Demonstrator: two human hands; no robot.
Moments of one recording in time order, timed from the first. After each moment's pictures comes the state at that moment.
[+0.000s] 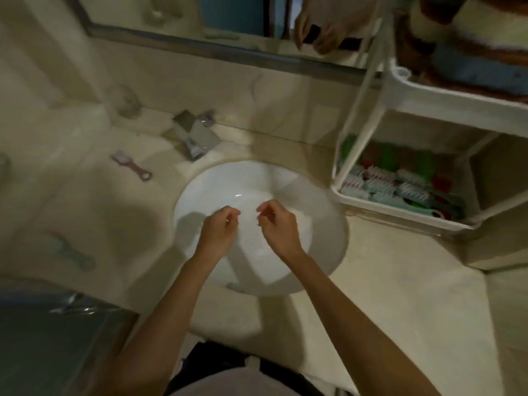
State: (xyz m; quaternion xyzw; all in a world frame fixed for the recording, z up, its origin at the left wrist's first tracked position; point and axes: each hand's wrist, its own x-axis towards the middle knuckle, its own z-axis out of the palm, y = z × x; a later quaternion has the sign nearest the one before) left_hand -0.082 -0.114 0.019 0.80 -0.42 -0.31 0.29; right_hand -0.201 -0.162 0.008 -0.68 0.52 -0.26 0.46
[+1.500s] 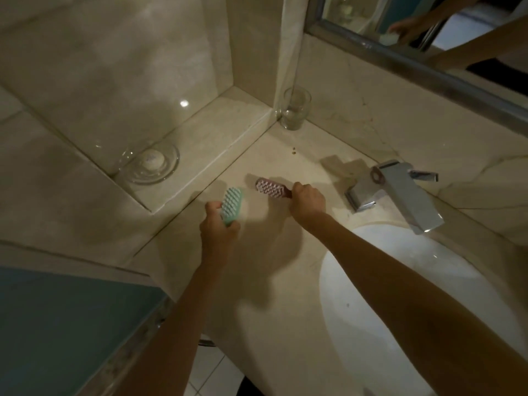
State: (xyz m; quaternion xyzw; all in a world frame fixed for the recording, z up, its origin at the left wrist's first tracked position) left_hand 0.240 -0.069 -0.011 0.87 -0.13 -0.21 0.43; right_hand 0.174 -0.231 -0.027 -0.89 0.42 0.08 0.15
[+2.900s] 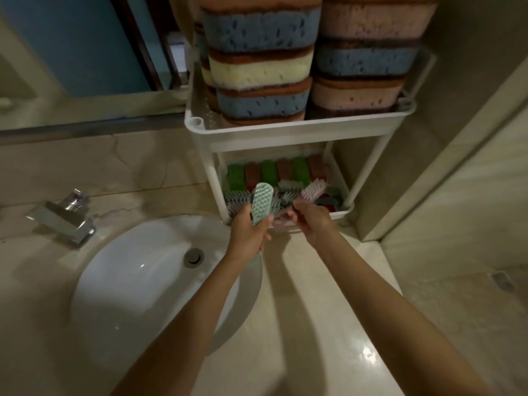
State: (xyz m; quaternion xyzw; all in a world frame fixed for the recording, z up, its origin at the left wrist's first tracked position) left_hand -0.295 -0.233 0.049 0.61 -0.48 -0.50 0.38; right_hand -0.429 -0.270 0.028 -0.15 0.60 -0.49 0.62
